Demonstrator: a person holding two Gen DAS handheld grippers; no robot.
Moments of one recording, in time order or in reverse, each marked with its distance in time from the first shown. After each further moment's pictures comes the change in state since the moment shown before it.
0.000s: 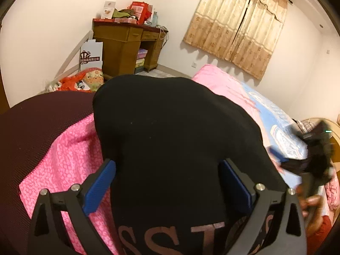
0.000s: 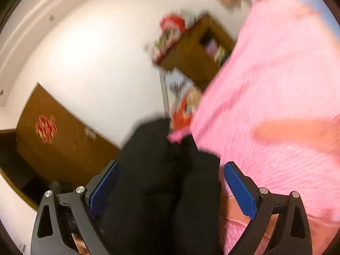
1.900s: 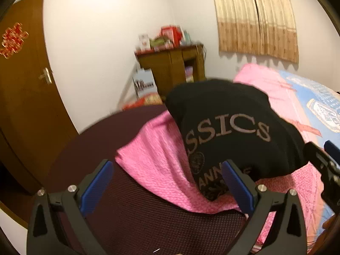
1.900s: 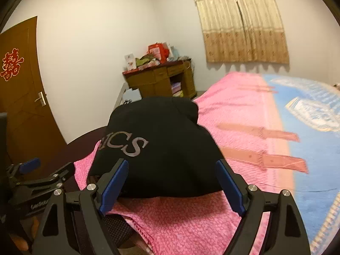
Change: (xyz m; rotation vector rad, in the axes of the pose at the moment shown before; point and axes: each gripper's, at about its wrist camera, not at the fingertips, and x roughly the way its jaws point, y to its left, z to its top) left arm -0.156 0.060 -0.089 0.211 -0.186 0.484; right arm -0.026 0.162 -0.147 -0.441 -0.201 -0.552
